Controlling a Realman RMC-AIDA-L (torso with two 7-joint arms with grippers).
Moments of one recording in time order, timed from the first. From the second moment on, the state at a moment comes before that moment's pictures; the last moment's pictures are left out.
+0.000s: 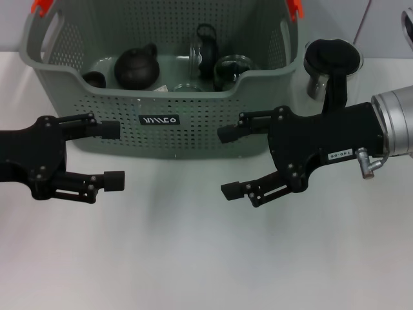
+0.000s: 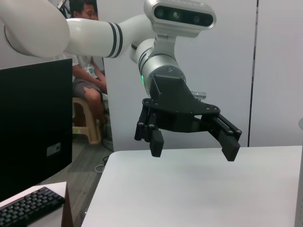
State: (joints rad) left arm -0.45 -1.97 -2.55 -0.87 -1.22 2.02 -1.49; right arm 0.72 2.09 -0.98 -0.83 -1.92 -1.73 1.43
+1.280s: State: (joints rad) left arm -0.45 -1.97 -2.55 -0.87 -1.22 2.02 -1.49; right arm 0.72 2.09 -0.98 -0.83 -1.92 -1.73 1.43
